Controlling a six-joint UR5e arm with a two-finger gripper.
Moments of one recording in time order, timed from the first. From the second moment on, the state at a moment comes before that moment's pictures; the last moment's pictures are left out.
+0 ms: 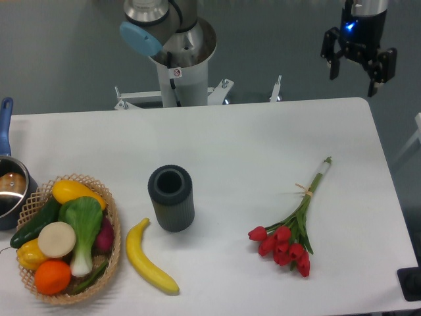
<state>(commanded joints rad) 3.04 -1.58 -1.70 -1.17 1.37 1.88</state>
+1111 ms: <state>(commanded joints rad) 2.88 -1.68 -1.78 -1.03 1.28 1.40</state>
